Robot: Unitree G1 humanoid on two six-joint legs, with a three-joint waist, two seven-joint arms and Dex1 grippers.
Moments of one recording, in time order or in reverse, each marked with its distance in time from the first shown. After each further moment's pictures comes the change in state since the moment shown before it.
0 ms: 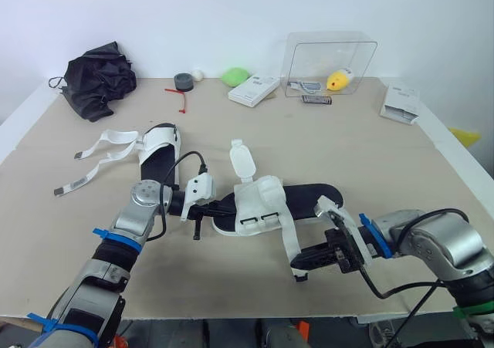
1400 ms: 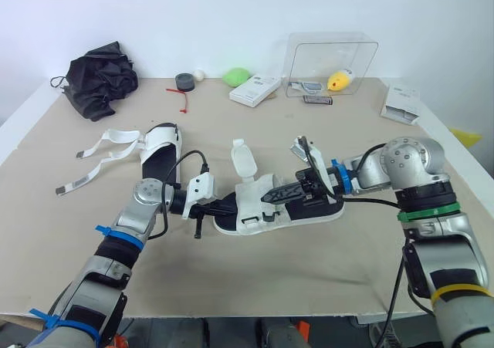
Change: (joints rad) left arm -0.023 -0.004 -0.015 0.040 0.000 -0.038 0.001; right arm -0.592 0.311 -0.063 0.580 0.246 0.487 -0.471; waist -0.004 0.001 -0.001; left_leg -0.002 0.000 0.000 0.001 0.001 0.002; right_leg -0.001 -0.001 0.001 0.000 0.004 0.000
